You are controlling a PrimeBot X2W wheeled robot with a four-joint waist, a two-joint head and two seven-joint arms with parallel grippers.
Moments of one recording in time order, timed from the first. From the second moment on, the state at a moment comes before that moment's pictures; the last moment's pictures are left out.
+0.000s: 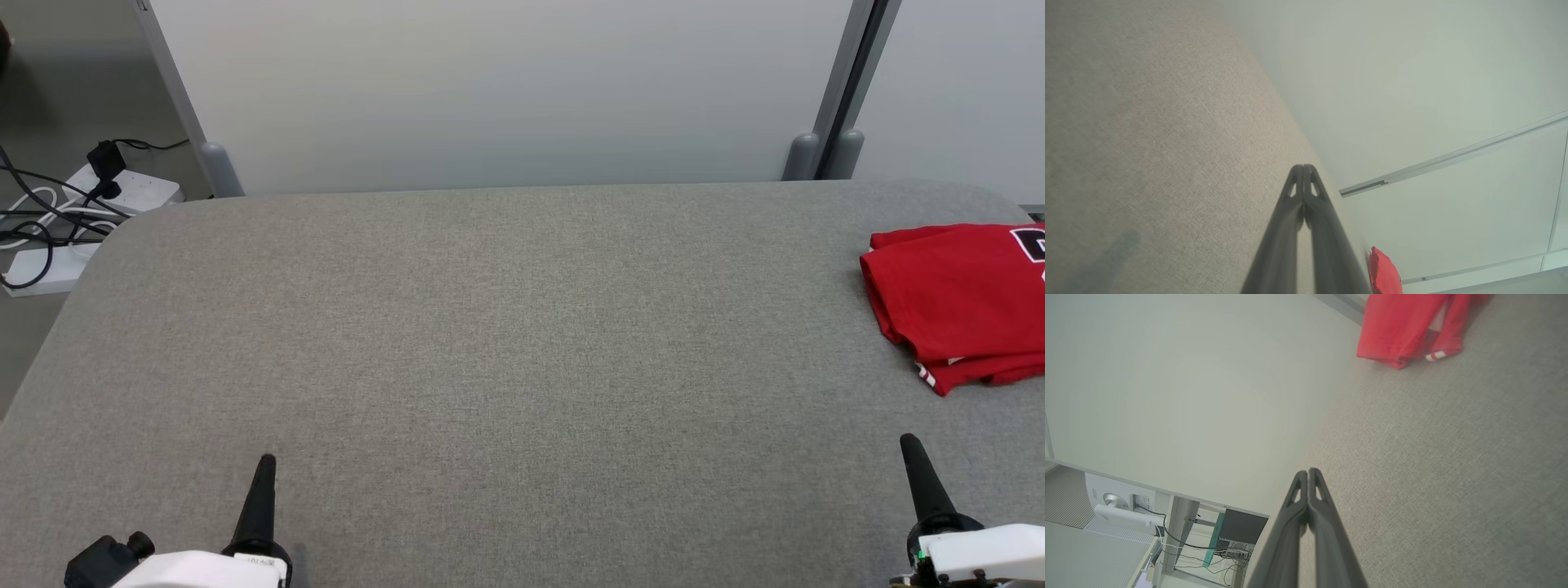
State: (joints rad) left arm 0.05 0.04 0.02 0.24 -1.15 -0.07 0.00; right arm 0.00 -0.07 -0.07 0.24 1.19 0.13 -0.01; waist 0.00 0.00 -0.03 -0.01
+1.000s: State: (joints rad) left arm -0.03 0.04 0.07 0.26 -1.50 -0.11 0.09; right arm -0.04 -0.04 -0.12 0.27 1.51 0.13 0.08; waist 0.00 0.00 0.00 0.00
